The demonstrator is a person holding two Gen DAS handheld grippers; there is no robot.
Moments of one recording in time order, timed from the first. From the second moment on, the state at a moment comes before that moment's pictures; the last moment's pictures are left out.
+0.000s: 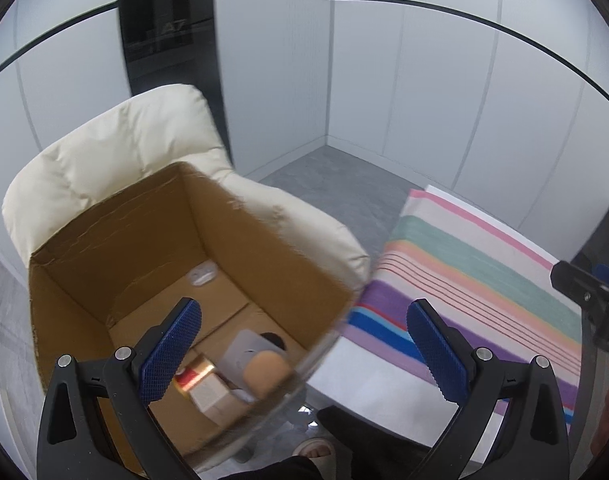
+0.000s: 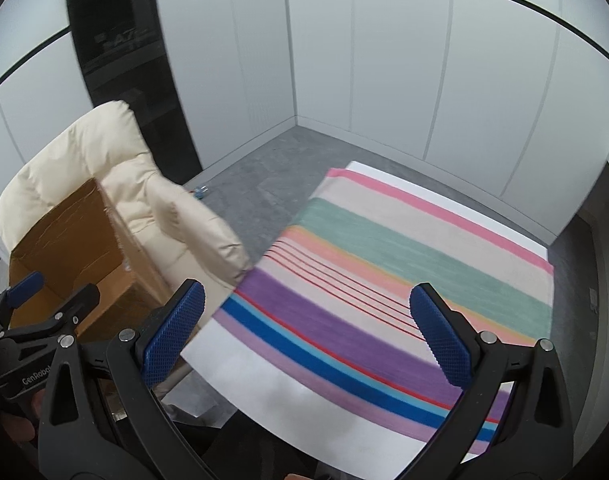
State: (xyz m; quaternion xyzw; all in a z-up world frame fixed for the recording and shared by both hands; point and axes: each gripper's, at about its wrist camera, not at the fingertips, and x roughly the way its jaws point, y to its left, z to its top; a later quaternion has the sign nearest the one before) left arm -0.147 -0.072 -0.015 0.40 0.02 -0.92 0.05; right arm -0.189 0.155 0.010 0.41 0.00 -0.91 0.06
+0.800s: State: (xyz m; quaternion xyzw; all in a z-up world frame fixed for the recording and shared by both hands) left arm -0.064 0.019 0.012 0.40 -0.04 -0.92 -0.04; right arm -0.058 0.248 0.017 0.42 -0.05 -0.91 0.01
